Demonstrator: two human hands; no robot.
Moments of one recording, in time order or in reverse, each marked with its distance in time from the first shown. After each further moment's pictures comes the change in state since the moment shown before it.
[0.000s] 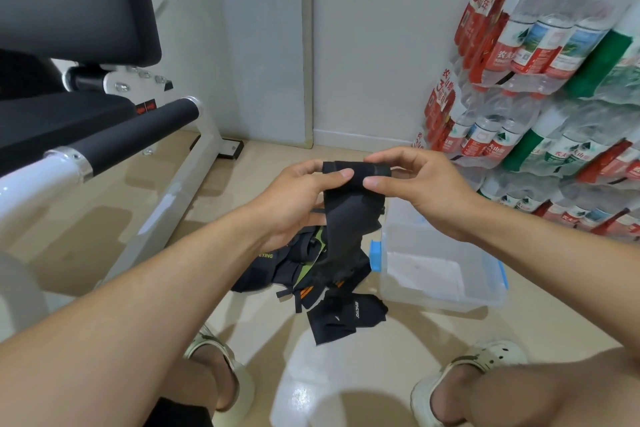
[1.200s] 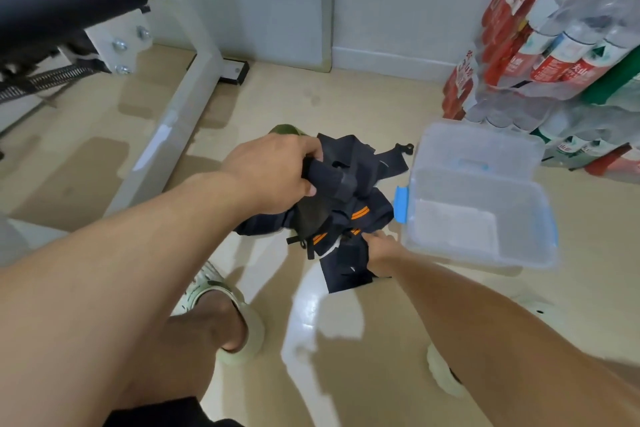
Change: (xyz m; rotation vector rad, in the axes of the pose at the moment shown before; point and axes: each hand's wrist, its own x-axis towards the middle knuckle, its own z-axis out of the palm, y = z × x) left_hand 0.037 -0.050 -0.058 1.404 0.107 -0.012; right_hand 0.021 0.355 0.065 -1.106 -0.507 0.646
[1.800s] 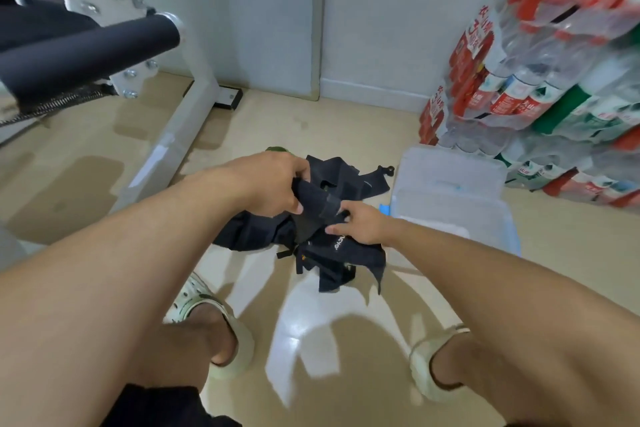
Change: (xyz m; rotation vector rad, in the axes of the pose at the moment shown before) left_hand -0.009 -0.004 -0.018 -0.048 -0.173 0.041; right_hand -0.070 -0.048 -0.115 0.451 0.086 -0.282
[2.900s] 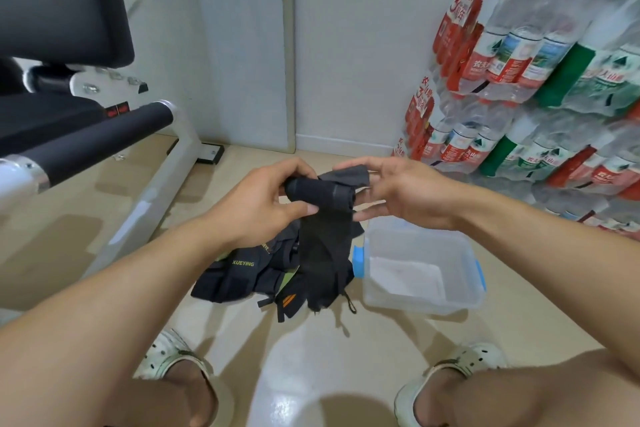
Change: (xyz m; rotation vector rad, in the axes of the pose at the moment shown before) left_hand -0.030 0.040 -0.023 -0.532 0.406 0.396; right_hand -0.158 -0.101 -0.144 0.634 -0.035 -0.274
